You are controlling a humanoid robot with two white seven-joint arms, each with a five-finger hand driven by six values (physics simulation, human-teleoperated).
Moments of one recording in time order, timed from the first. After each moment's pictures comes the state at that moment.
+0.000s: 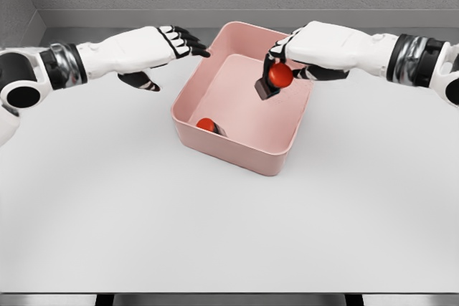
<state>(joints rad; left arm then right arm) -0.82 0.63 -0.67 -1.35 -0.48 -0.61 -0.37 -0.84 -0.76 0.69 -1.74 0.24 -0.22 0.61</state>
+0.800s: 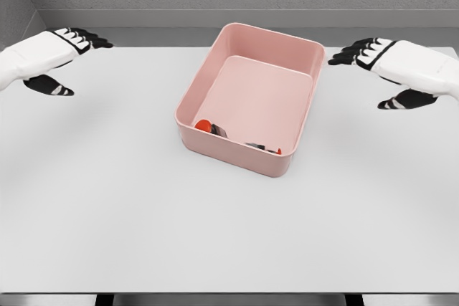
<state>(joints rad) -0.61 0.80 -0.39 -1.28 -0.46 -0.61 -0.37 -0.41 -0.86 0.19 -1.69 0.24 -0.52 0.61</state>
